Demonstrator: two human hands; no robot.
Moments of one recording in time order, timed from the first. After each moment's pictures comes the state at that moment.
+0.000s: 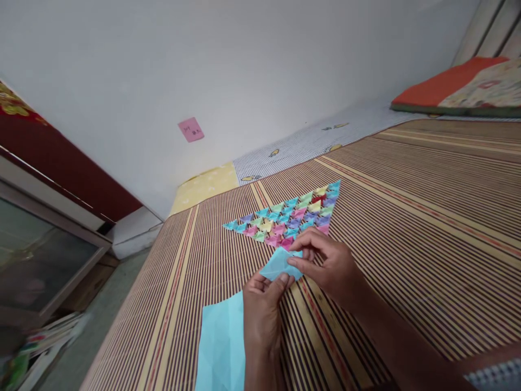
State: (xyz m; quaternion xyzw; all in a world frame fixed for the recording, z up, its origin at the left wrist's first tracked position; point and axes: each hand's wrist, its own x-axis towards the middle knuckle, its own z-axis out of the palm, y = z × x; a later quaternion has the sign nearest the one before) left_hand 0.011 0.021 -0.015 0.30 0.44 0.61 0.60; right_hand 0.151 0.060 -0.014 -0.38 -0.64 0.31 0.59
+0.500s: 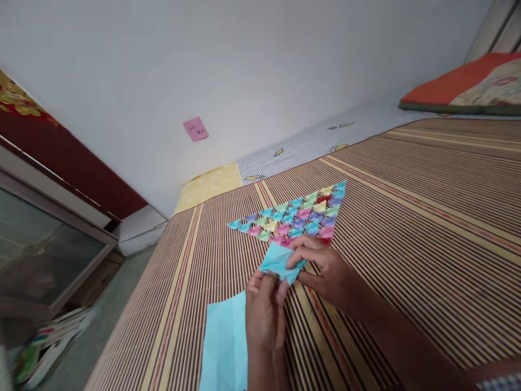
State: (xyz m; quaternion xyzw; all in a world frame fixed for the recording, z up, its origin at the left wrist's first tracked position) left_hand 0.009 0.022 -0.011 0.21 0.38 0.67 0.60; right_hand 0.149 0.061 -0.020 -0.32 -0.72 0.33 0.52
